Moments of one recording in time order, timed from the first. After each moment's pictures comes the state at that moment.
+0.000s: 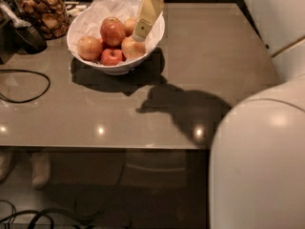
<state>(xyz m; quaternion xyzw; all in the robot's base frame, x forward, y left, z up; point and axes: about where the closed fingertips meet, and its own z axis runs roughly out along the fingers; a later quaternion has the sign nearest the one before) 0.644 0.016 1.007 -0.65 0.71 0.10 0.24</state>
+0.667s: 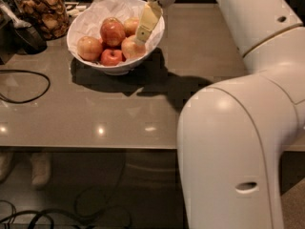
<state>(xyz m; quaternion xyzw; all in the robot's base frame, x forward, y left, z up) 0.693 0.008 0.969 -0.62 0.75 0.10 0.22</state>
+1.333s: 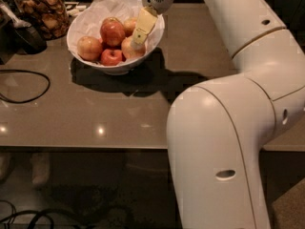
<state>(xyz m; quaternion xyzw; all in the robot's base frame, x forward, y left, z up) 0.702 0.016 0.947 -0.61 0.76 0.11 0.19</state>
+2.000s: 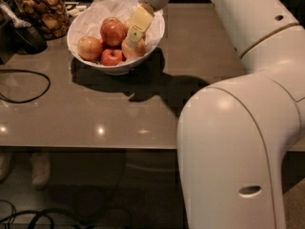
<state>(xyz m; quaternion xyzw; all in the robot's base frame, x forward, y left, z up) 0.690 0.030 0.963 -0.62 0.74 0.12 0.22</state>
